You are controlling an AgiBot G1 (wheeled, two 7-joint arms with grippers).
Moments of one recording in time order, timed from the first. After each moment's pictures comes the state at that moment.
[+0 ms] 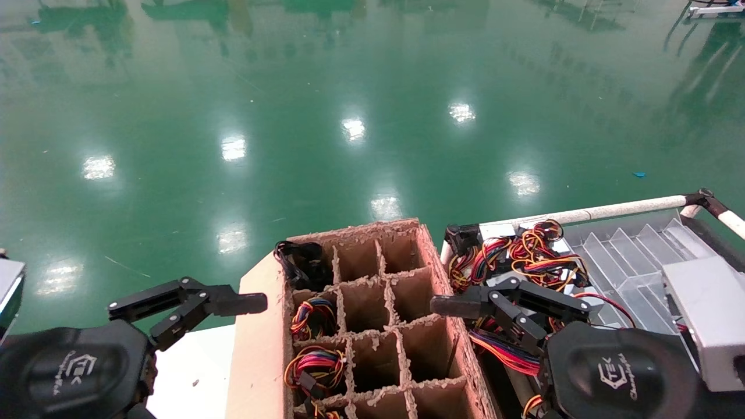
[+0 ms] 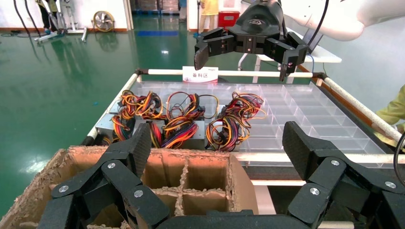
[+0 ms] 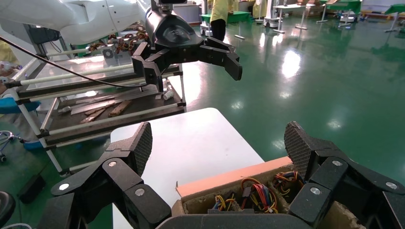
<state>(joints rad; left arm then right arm) -1.09 0.59 0.34 -1.27 0.69 1.47 -0.16 1.07 -0.61 -0.28 1.28 -0.73 -1.50 0.19</state>
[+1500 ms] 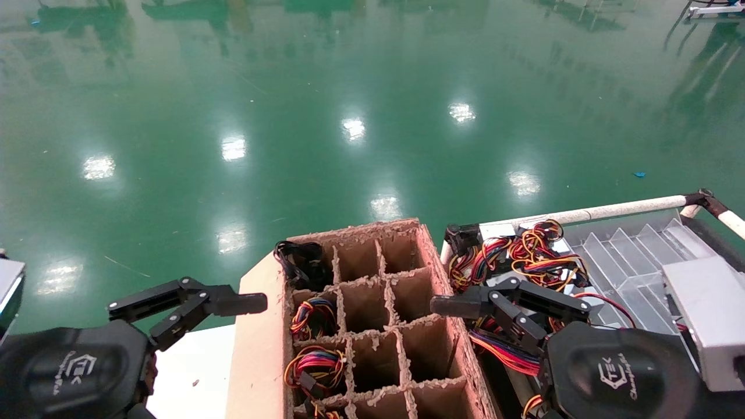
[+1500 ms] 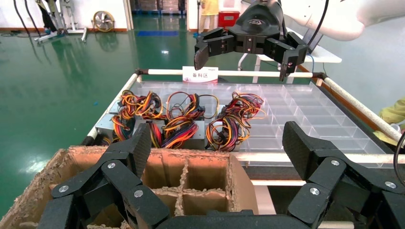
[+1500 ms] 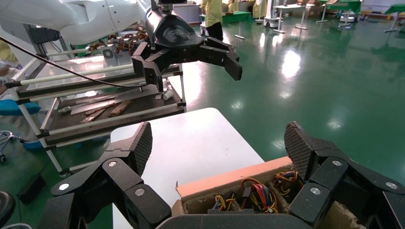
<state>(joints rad) -1.09 0.59 0.34 -1.27 0.69 1.47 -0.16 1.07 -0.61 -0.28 1.28 -0.73 -1.50 0.19</state>
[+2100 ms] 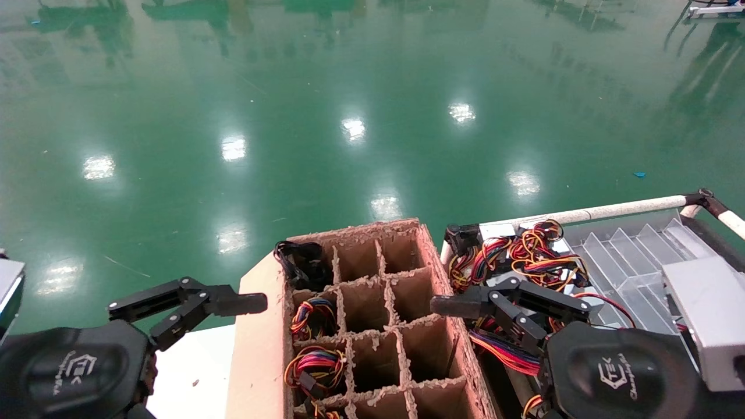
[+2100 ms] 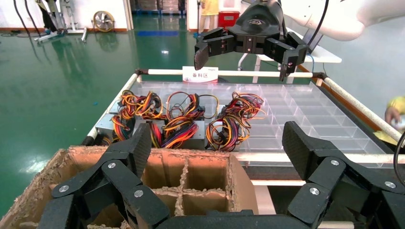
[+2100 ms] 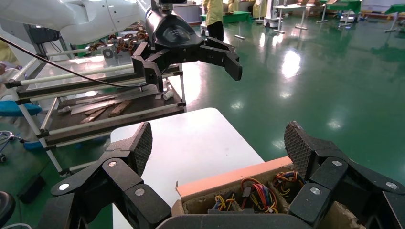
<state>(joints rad) -1.09 0.59 0.34 -1.27 0.69 1.47 -0.16 1.07 -0.61 -0.28 1.28 -0.73 -1.50 0.19</state>
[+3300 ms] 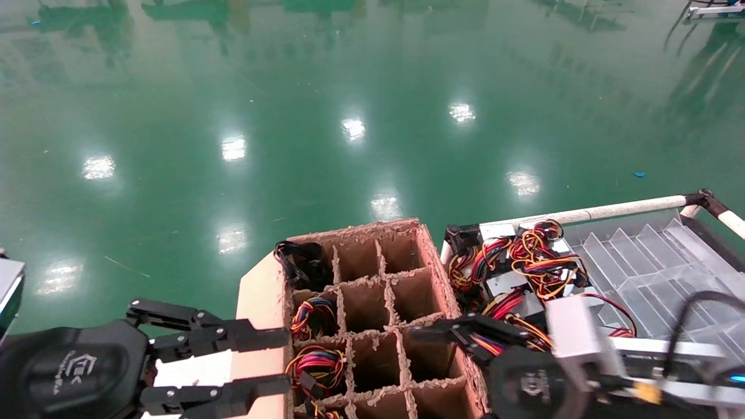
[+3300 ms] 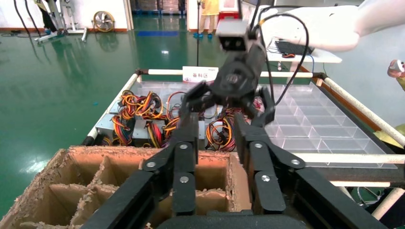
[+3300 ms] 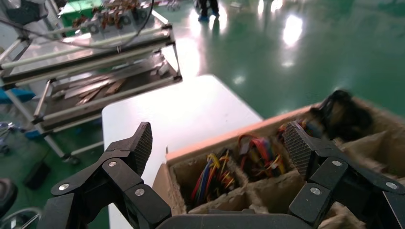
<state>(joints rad) -1.09 0.59 0.34 -1.27 0.69 1.47 -0.15 1.09 -0.74 -0.39 1.14 -0.91 -1.47 0.12</state>
